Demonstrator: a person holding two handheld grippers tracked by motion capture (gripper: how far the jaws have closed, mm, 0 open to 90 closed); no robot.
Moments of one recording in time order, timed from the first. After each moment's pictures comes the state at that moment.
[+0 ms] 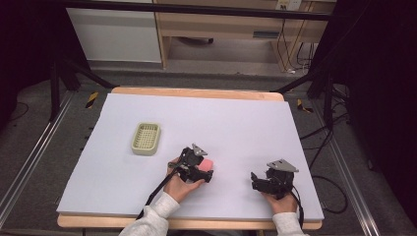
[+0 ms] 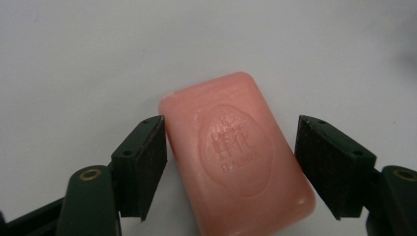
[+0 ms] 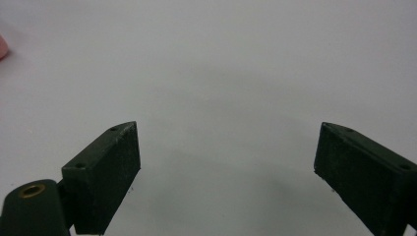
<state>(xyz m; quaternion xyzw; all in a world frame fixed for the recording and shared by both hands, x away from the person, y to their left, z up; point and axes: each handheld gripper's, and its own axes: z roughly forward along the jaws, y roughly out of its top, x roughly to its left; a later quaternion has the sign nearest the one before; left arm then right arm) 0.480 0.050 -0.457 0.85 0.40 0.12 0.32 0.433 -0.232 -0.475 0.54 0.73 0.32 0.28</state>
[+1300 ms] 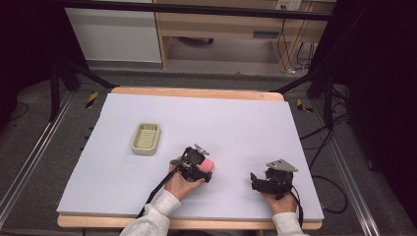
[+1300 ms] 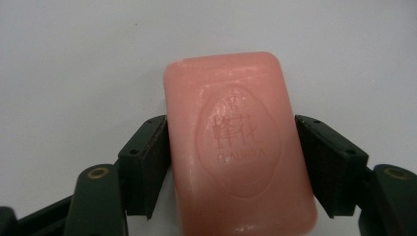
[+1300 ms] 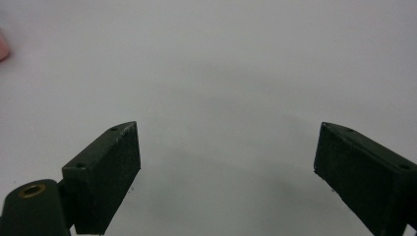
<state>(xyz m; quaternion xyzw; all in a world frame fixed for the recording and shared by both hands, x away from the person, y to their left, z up) 0.490 0.045 -0.464 0.87 0.40 0.10 0.27 0.434 -0.231 -0.476 0.54 0.73 0.32 0.27</state>
